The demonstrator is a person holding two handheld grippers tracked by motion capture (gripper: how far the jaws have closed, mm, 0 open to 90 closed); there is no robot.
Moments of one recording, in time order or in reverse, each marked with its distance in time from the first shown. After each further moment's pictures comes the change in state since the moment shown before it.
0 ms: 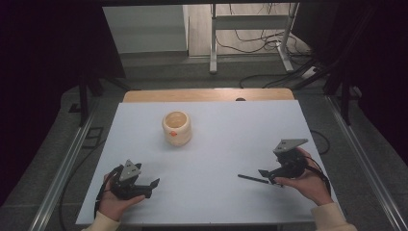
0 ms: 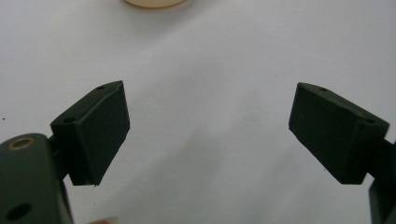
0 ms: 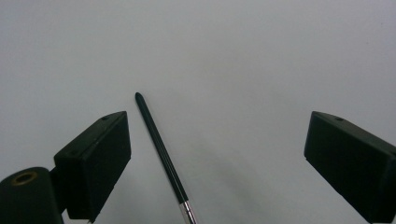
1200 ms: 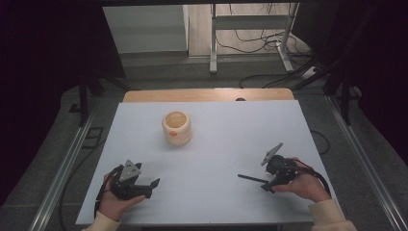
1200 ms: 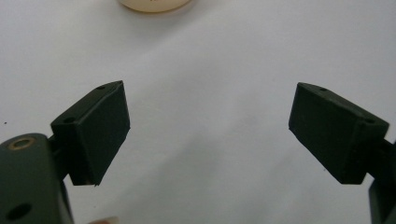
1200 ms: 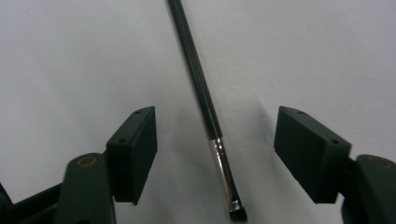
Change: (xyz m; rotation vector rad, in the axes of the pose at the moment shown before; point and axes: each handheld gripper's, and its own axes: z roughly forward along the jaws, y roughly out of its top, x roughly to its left) left arm -0.001 0.001 -0.002 -0.008 0.001 0.008; right arm 0.007 -0.008 0.035 0.412 0.122 -0.115
